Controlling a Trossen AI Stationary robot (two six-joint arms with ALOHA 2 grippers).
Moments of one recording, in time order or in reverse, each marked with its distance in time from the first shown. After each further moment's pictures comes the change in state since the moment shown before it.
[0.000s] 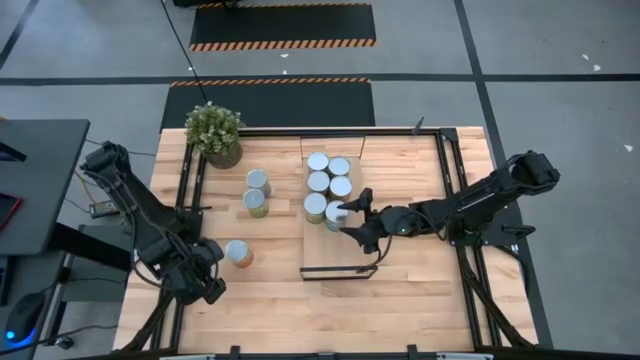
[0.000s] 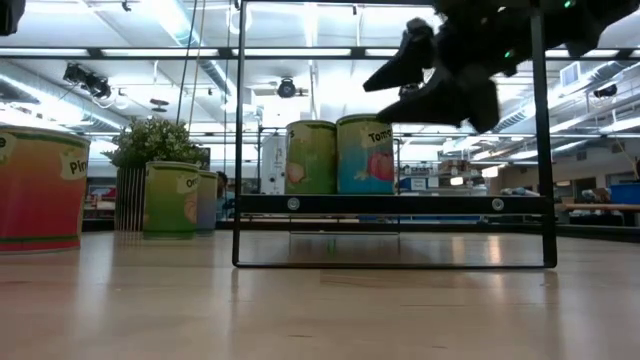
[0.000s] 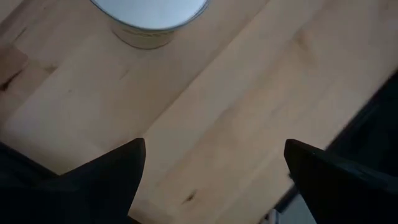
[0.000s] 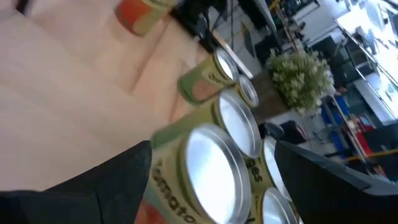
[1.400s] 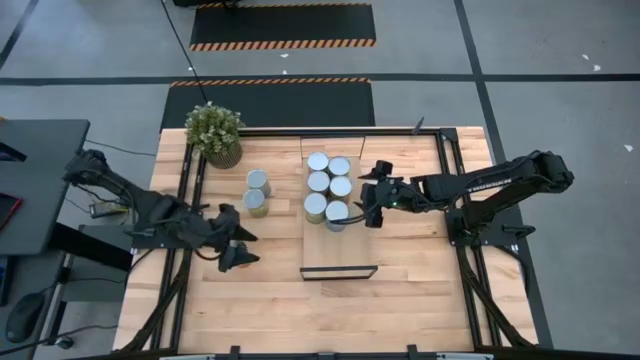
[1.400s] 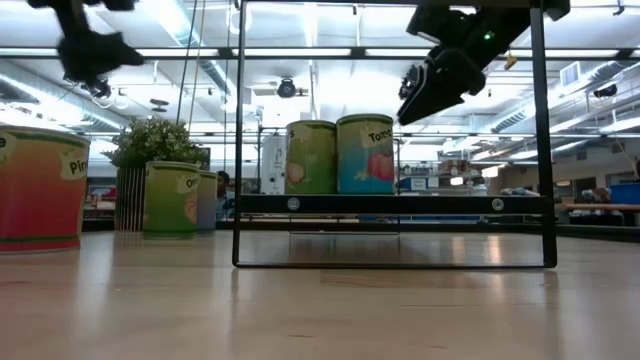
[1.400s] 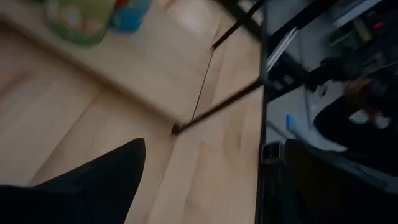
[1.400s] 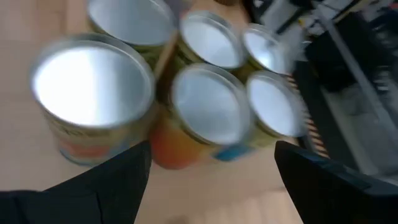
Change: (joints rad) left arm 0.420 -0.332 -0.191 0.575 -0.123 0.767; right arm -0.170 -0.144 0.217 -0.716 0.028 0.591
